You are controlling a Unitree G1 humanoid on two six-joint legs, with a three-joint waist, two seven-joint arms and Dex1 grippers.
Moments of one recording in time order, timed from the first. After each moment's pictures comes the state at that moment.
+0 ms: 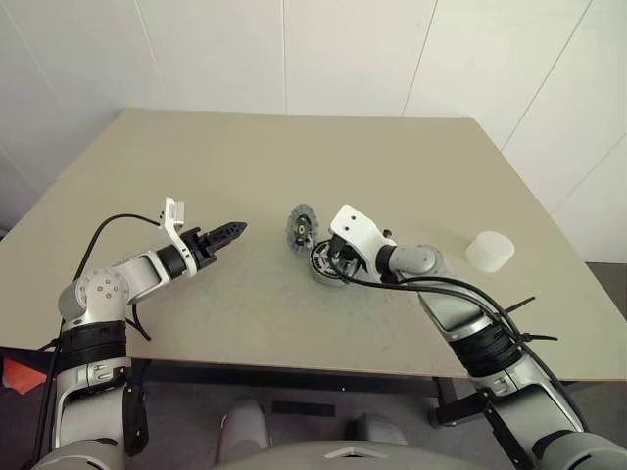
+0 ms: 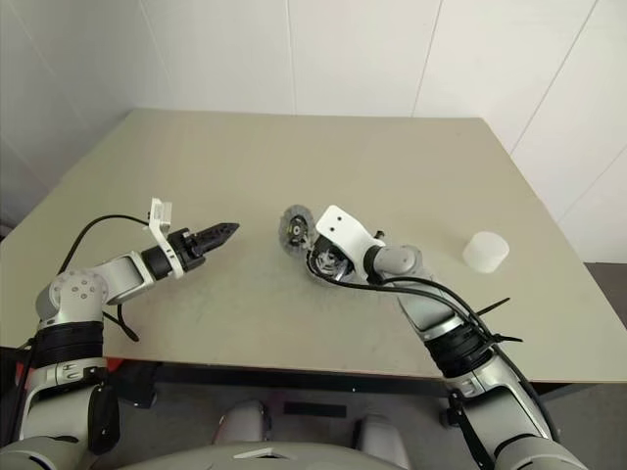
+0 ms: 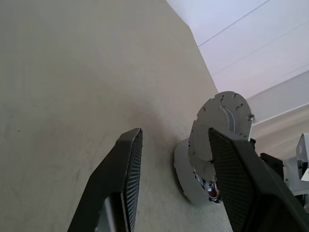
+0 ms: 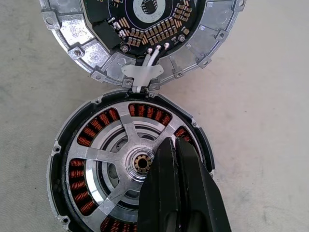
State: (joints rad) left arm -0.43 0.42 0.39 0.19 -0.92 1.11 -0.52; right arm -0.47 -0.42 0.37 -0.09 -0.10 0.64 0.63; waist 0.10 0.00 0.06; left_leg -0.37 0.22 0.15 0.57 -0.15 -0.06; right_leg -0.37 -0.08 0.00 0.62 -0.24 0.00
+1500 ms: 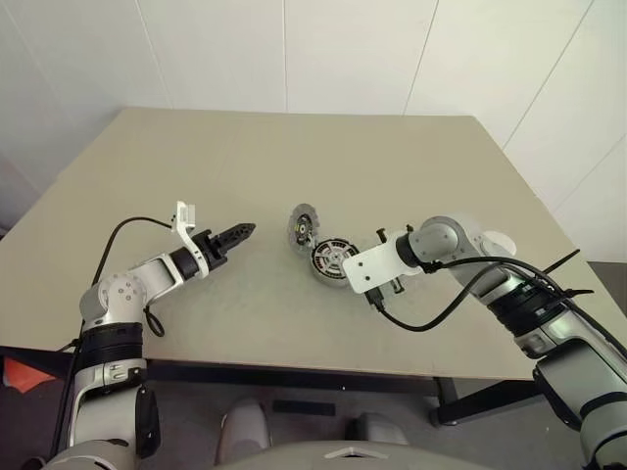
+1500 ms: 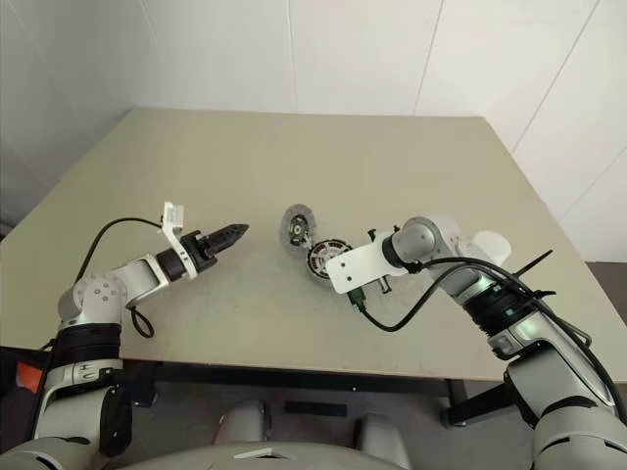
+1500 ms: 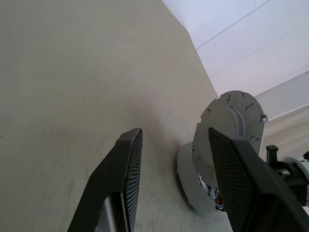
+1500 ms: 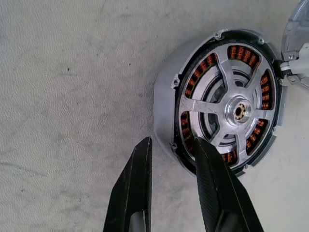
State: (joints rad) left arm -0.43 0.36 0.36 0.23 -0.86 1.02 -0.55; right arm -0.68 -0.70 0.55 0.14 -0.35 -0.10 1.22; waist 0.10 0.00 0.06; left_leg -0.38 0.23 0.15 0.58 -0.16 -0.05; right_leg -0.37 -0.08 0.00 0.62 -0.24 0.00
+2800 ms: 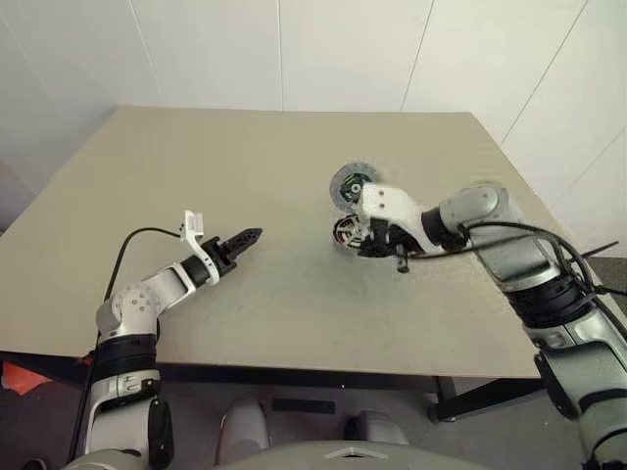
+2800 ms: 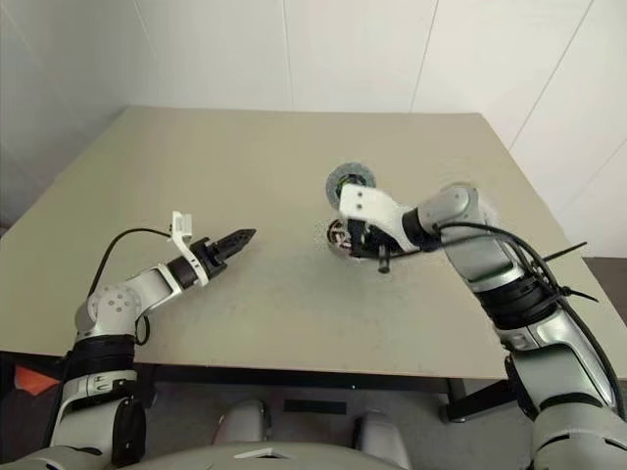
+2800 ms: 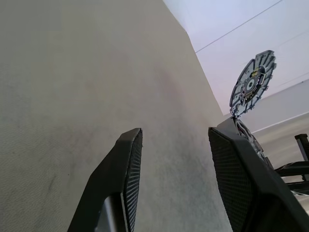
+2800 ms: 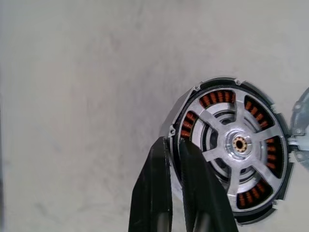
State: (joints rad) left arm -0.37 0.27 0.37 0.19 -0.86 0.97 -0.51; right arm -0.79 -0.66 0.32 -0.18 0.00 1.03 1.33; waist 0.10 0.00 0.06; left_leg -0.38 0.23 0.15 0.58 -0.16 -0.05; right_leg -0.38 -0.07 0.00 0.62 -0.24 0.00
